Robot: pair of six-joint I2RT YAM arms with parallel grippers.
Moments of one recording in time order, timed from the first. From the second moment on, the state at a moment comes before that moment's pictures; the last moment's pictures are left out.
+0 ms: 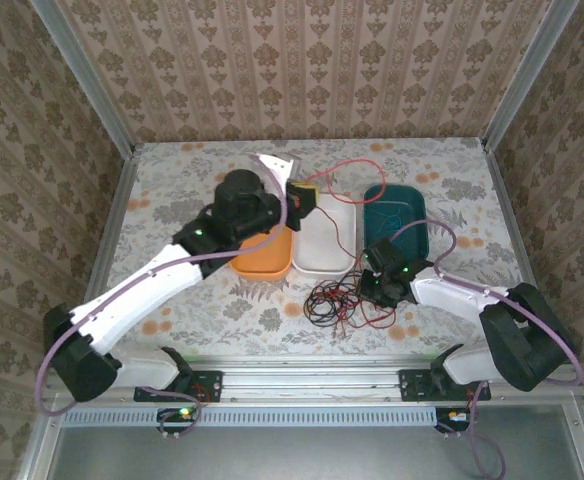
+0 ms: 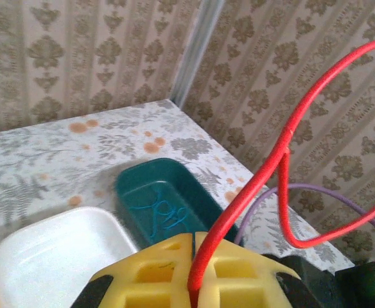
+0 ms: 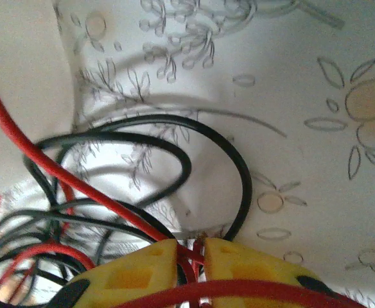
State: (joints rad) left arm -0.82 1.27 1.23 -0.17 0.14 -0.35; right arm 0.49 1.36 0.59 -0.38 -0.09 0.89
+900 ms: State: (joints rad) left arm -0.51 1.13 0.99 -0.20 -0.01 -0.35; right arm 0.41 0.88 0.60 -0.32 -0.22 0.90
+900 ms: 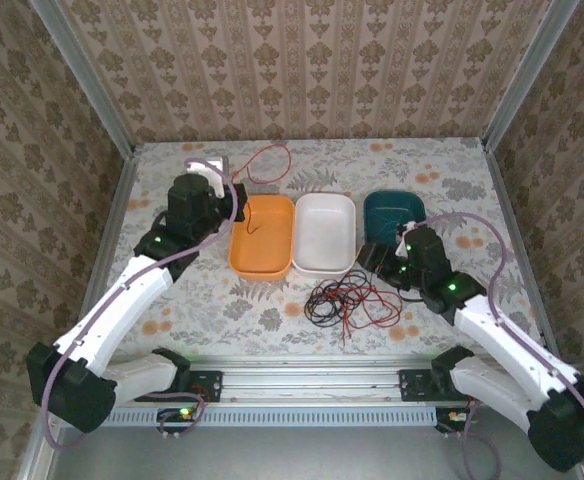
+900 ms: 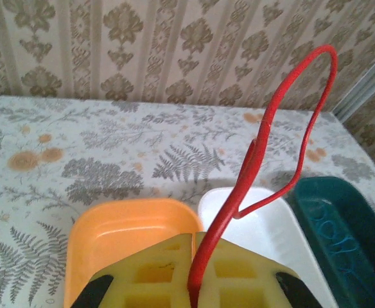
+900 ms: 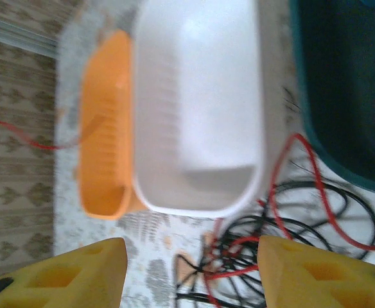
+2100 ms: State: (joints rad) left arm -0.61 1.29 0.89 -0.27 -0.06 -0.52; right arm 0.40 0.88 0.71 -0.62 -0.10 0.88
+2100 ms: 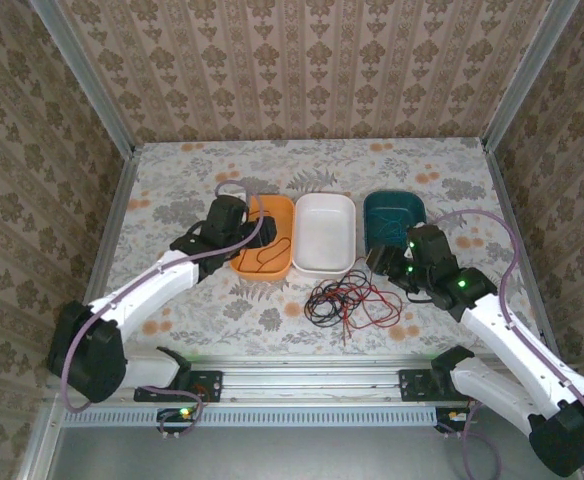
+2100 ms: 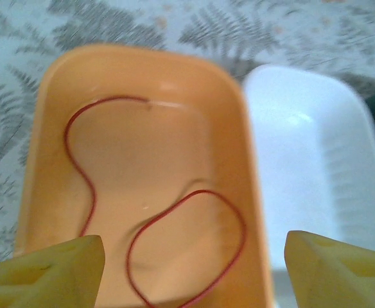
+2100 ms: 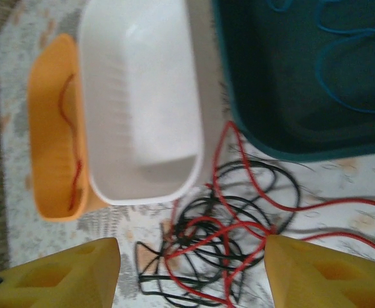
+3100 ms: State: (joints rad) left arm -1.07 1.61 1.07 -0.31 0.22 -0.11; right arm 0.38 1.04 0.59 -0.57 -0.18 0.86
